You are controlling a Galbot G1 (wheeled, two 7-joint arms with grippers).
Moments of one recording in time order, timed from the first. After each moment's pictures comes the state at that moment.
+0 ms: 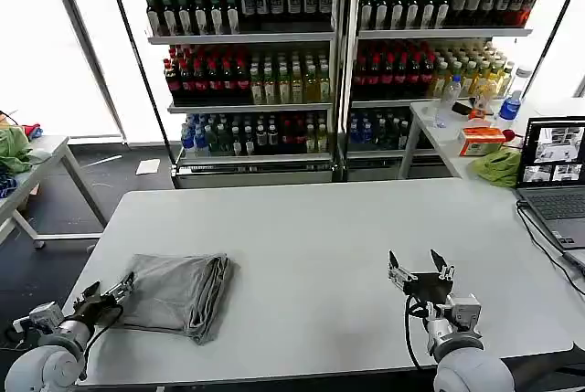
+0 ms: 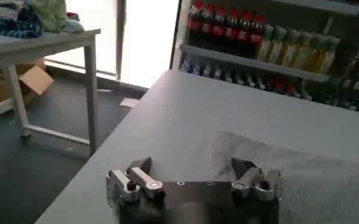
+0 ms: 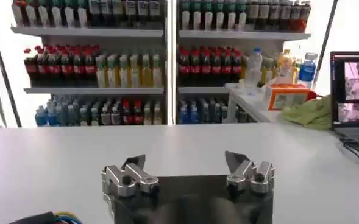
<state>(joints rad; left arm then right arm) 1.35 -1.05 -0.77 -1.67 -0.76 0.40 -0.03 -1.38 1.15 0.43 2.19 0.44 -0.50 0.36</state>
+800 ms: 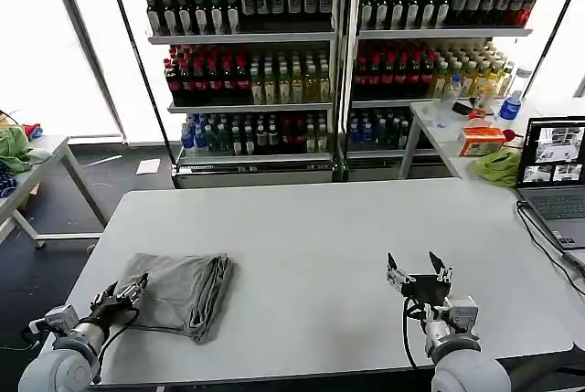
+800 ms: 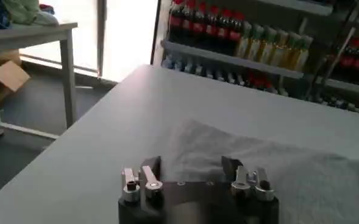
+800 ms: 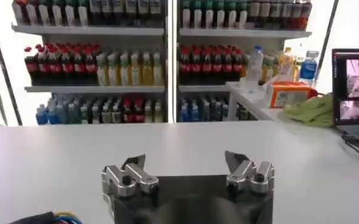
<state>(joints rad) 1.37 -1.08 -0.74 -1.72 -0.74 0.40 -0.01 -1.38 1.16 0.42 2.19 0.44 -0.50 0.36</state>
